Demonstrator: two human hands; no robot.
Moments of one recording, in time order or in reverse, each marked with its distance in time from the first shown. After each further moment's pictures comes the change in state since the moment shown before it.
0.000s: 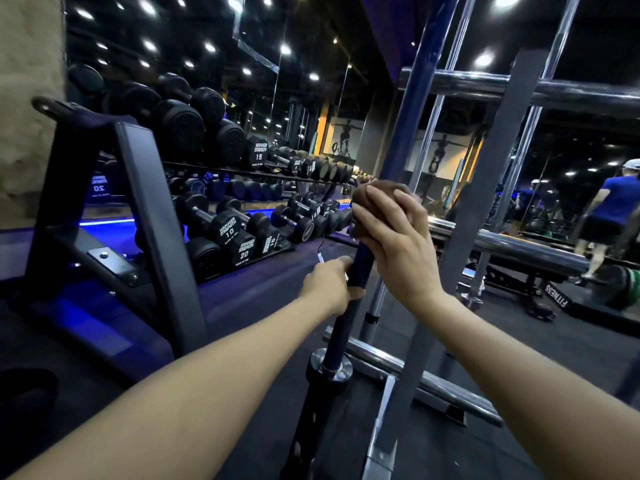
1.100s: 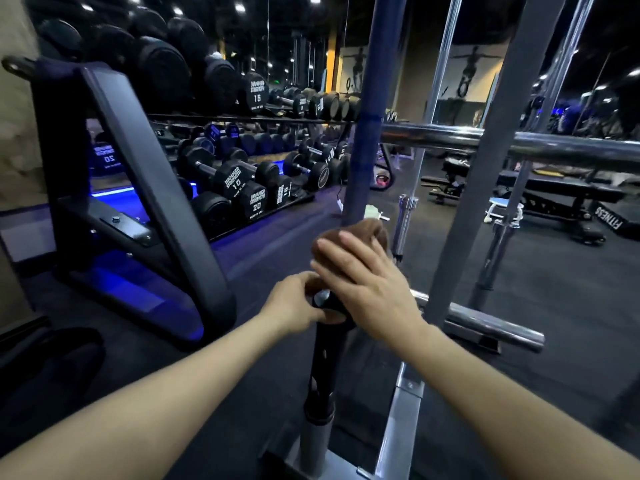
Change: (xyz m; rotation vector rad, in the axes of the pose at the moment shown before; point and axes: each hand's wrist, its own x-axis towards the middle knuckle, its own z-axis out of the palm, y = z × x) left_hand -0.052 -0.107 0.058 -0.033 -0.136 -0.111; right_hand -0.152 -0.044 0.054 0.170 -0.123 -0.200
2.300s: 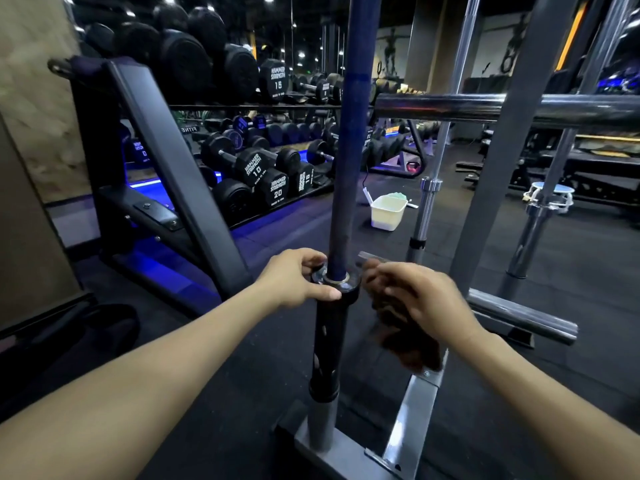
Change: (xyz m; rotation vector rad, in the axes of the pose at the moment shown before) left_hand -0.009 0.013 0.000 -0.090 -0.008 -0.089; right_hand -0.067 0.027 -0.036 0.519 -0.200 0.422
